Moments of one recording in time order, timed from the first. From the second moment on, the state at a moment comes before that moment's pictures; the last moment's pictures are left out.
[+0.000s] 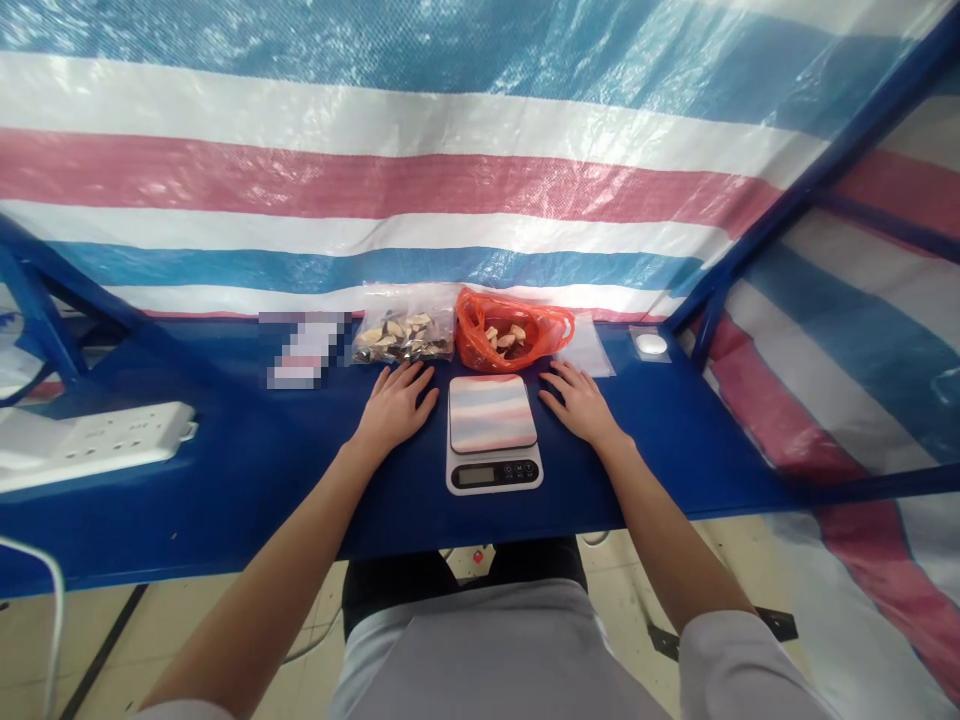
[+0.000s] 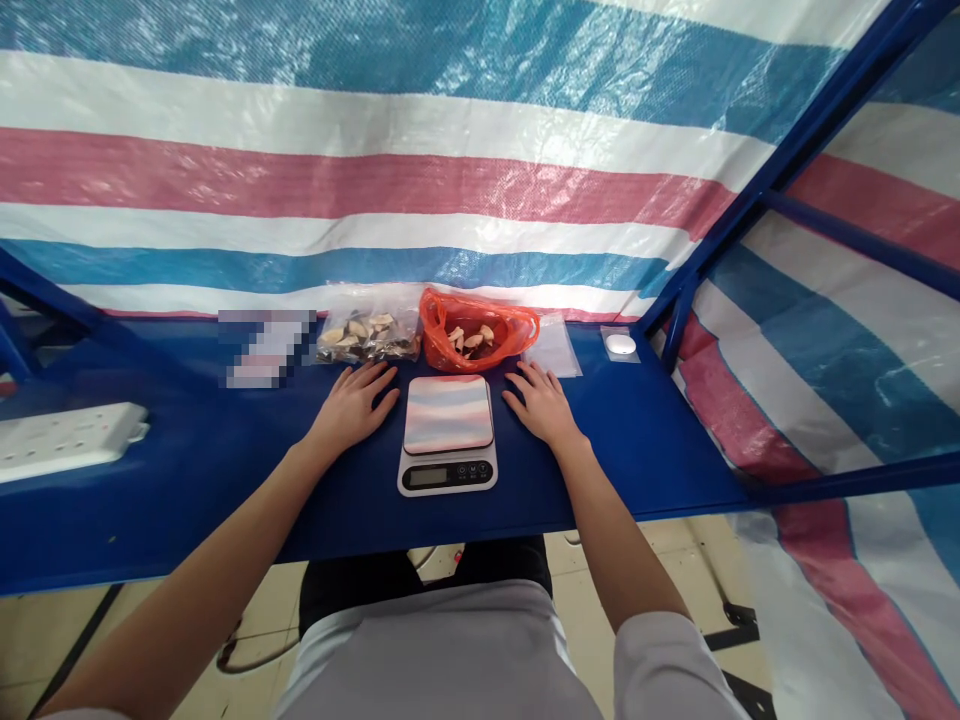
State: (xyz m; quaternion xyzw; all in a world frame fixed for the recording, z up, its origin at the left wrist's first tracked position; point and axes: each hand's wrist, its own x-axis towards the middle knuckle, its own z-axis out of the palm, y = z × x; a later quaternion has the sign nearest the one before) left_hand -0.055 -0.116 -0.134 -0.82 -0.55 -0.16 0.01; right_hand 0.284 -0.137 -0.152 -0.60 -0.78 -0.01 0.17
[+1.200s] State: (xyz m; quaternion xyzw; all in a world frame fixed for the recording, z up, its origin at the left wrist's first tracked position) left_hand -0.051 -0.122 -0.127 -0.82 -0.56 -0.09 0.00; right_hand 0.283 -0.139 -0.150 -0.62 -0.77 0.01 0.15
